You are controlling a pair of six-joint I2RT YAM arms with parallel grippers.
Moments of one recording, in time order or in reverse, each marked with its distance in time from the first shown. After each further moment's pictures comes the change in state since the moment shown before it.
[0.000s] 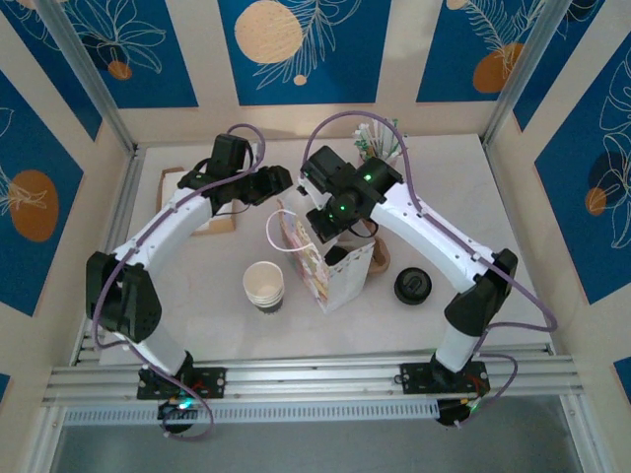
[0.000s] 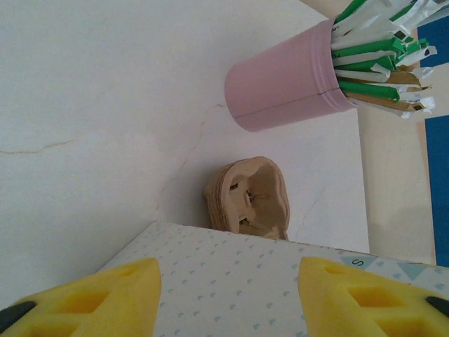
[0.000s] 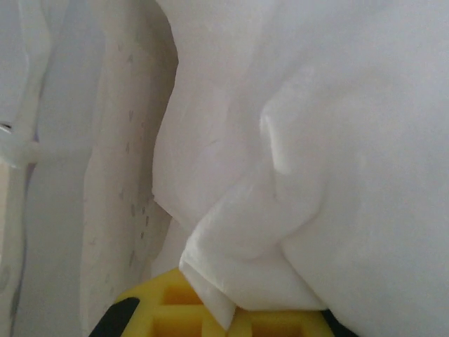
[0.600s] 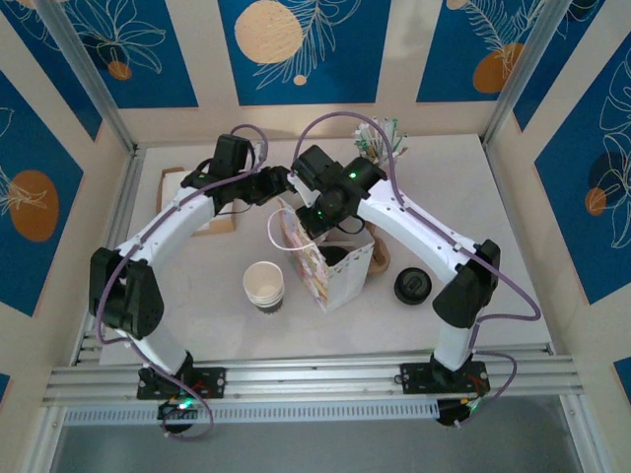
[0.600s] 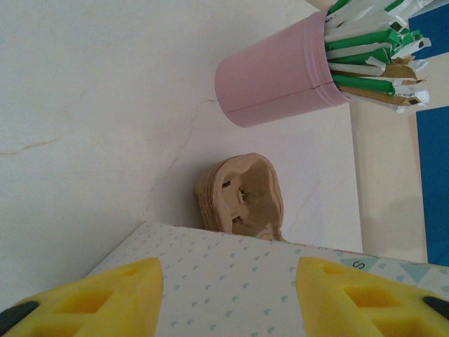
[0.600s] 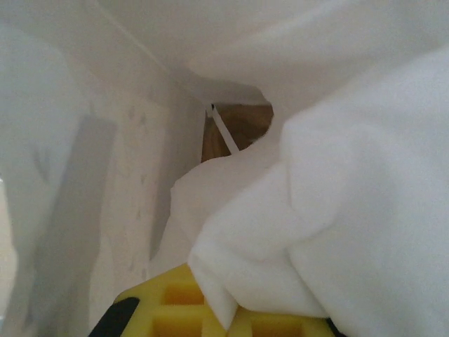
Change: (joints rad) left arm 0.000 0.023 -0.002 0.029 0.037 0.000; right arm -0.002 0.077 0.005 0.101 -0.034 0.000
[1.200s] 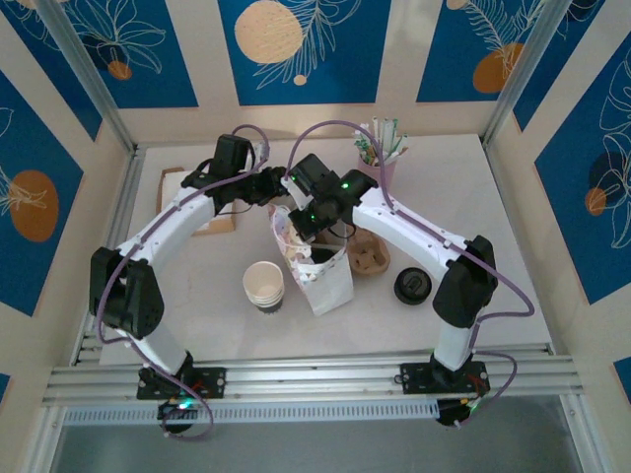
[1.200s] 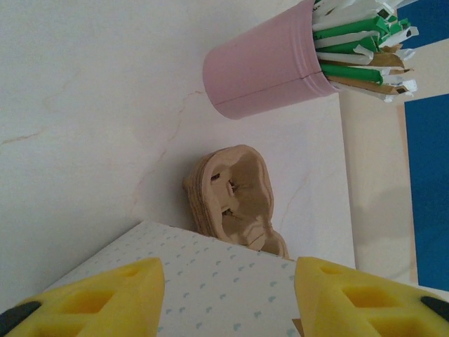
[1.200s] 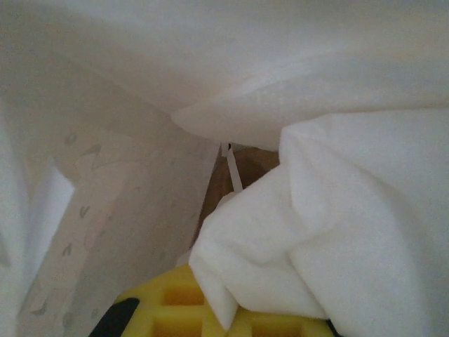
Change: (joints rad) left arm 0.000 0.002 -0.002 0.006 0.040 0.000; right arm -0.008 0.000 -0.161 0.247 -0.027 -0.023
